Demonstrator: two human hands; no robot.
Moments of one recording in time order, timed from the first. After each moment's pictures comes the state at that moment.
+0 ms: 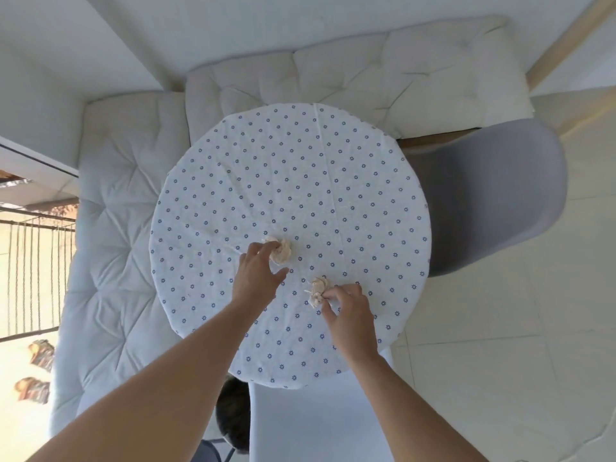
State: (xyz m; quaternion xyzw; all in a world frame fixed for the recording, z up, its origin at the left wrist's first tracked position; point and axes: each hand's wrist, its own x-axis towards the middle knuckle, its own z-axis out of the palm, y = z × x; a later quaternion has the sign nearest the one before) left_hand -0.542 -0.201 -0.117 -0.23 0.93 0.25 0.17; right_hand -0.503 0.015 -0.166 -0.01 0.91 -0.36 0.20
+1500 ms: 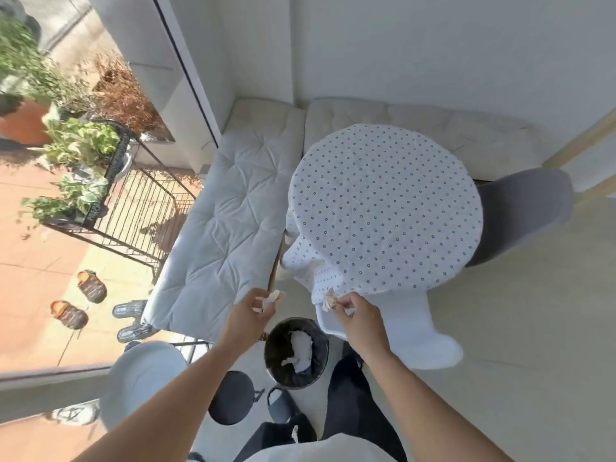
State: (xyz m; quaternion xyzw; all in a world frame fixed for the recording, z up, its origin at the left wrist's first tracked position) left_hand -0.061 -0.345 -0.003 -0.39 0.79 0.46 0.08; right_hand -0.182 -0.102 -0.004 -0.11 0.90 -0.35 0.24
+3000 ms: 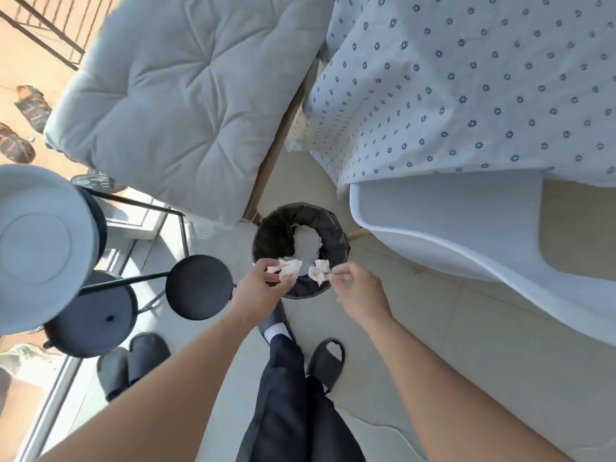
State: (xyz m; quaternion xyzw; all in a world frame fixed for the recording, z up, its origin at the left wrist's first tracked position) left_hand 0.057 -0.245 -0.380 -0.51 0.66 0.51 0.21; right_hand -0.082 -0.072 -0.386 -0.08 0.87 -0.26 0.42
